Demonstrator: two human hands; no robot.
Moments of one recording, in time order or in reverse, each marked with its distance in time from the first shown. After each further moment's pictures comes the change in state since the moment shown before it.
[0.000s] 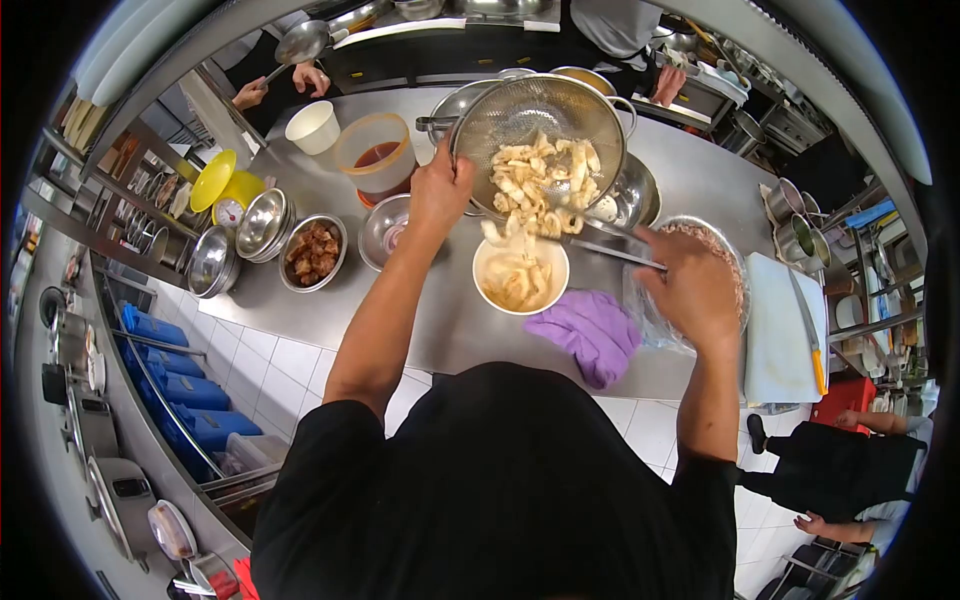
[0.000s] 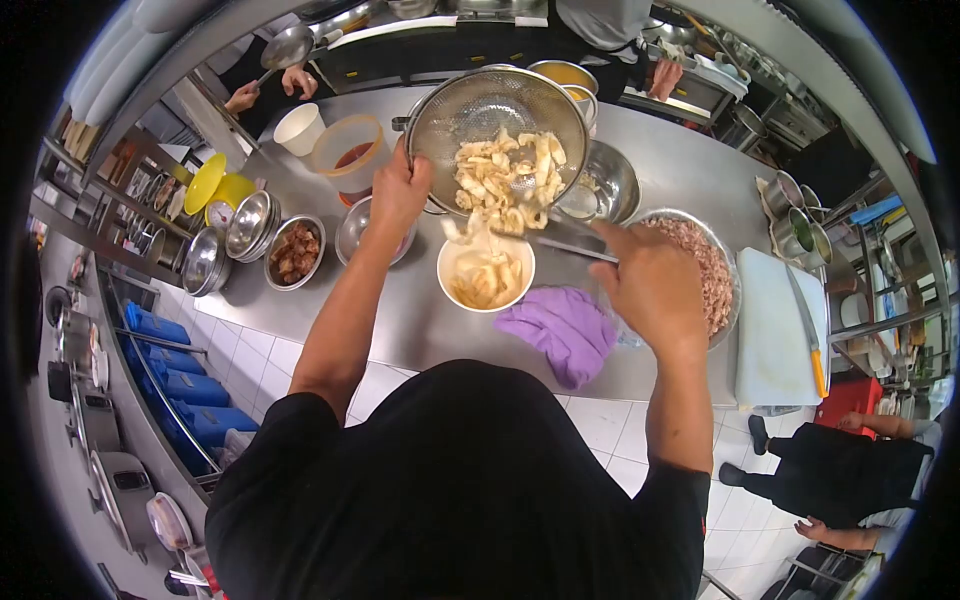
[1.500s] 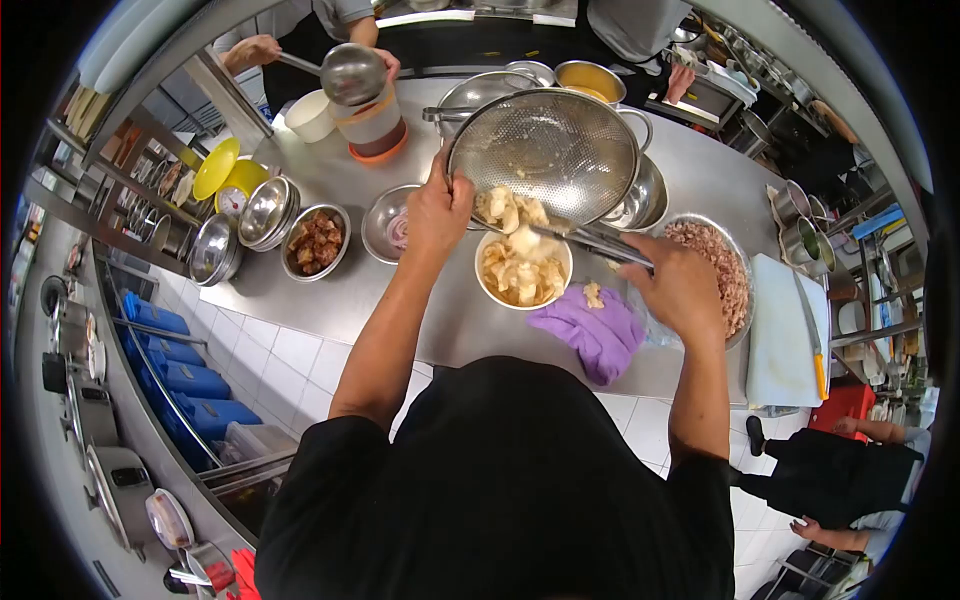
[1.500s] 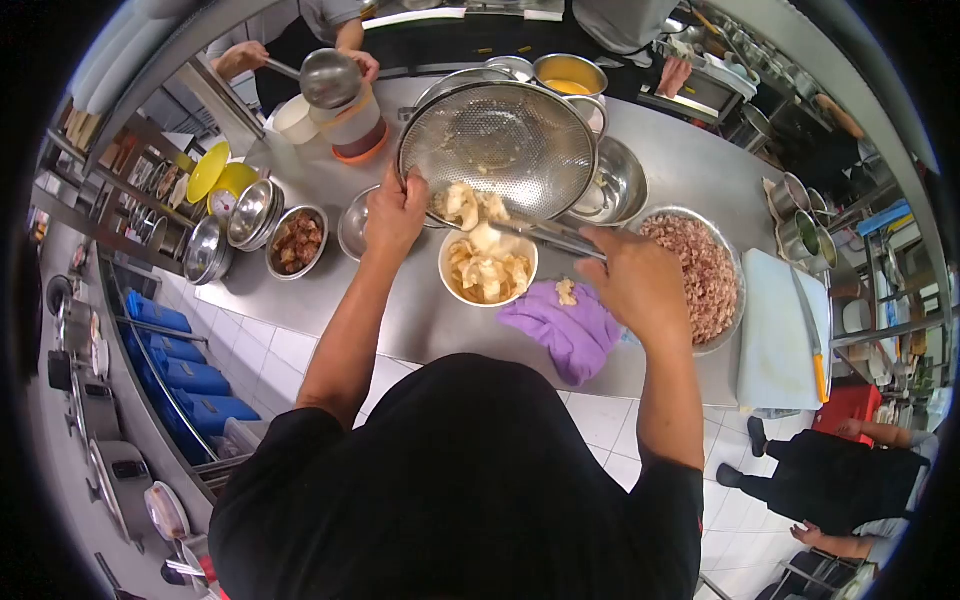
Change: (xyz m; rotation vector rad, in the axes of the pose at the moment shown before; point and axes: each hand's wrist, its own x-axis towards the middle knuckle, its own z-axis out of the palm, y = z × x) left_hand -0.042 0.015 -0.017 0.020 0.051 -0.085; right_hand 0.003 0.003 0.031 0.108 0.026 -0.025
